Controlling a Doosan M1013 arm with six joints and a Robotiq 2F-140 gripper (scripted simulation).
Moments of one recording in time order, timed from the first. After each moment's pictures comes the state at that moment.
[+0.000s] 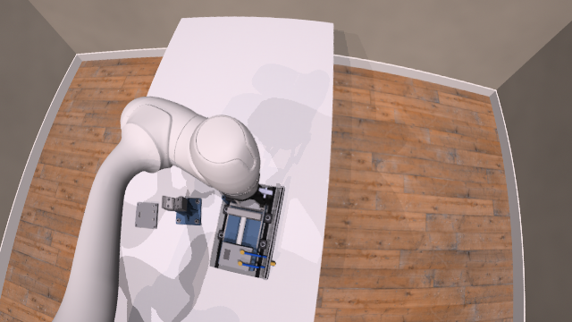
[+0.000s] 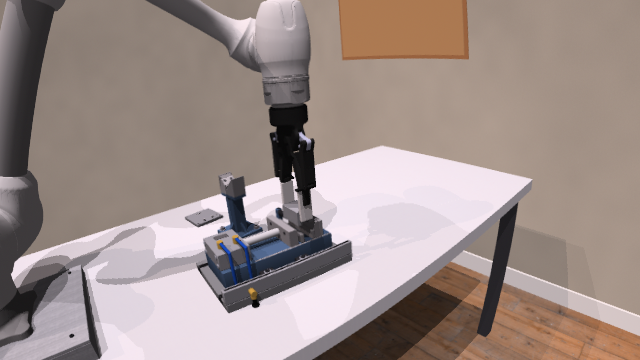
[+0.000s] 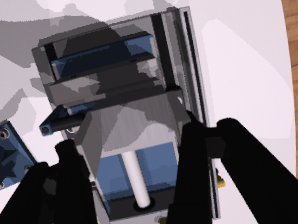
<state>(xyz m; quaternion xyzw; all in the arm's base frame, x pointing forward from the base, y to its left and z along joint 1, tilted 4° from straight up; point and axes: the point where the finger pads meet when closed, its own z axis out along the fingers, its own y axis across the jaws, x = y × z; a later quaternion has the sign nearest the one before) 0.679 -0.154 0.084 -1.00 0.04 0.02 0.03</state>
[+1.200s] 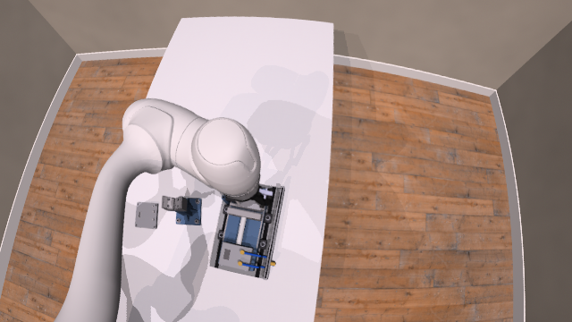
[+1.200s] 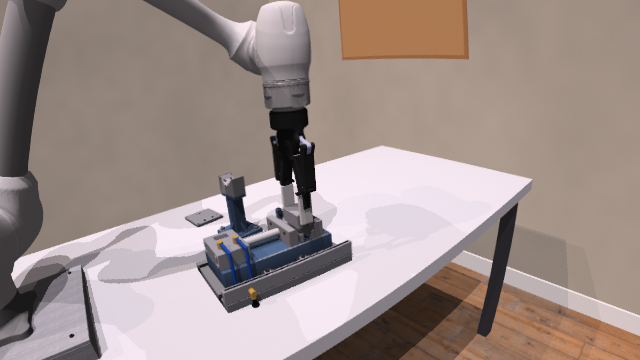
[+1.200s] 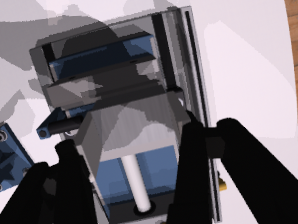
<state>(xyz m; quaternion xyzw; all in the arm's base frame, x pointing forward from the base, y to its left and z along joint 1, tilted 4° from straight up) 0.679 -0.153 0.077 -1.00 0.04 0.02 0.03</state>
